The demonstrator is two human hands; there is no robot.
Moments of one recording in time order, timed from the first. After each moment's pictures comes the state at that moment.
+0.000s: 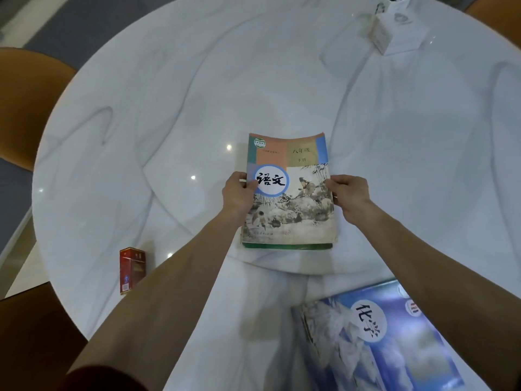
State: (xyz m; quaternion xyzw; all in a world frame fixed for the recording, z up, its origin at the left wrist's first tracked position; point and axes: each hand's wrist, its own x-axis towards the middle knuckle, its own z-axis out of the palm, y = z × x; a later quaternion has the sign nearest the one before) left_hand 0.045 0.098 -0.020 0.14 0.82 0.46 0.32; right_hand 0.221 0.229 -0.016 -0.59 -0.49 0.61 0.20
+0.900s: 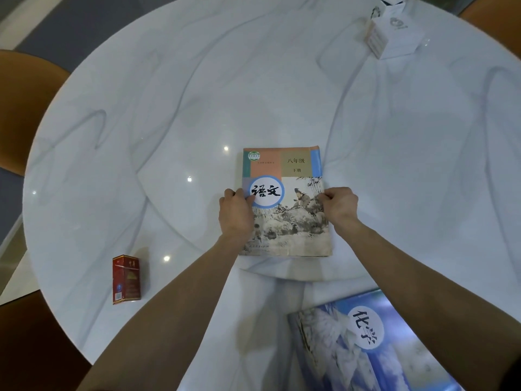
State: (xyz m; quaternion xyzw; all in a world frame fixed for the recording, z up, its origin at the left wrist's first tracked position) left_hand 0.060 0.088 -0.039 0.31 0.92 0.20 0.16; right_hand 0.217 0.223 -0.035 -0.60 -0.68 0.40 0.11
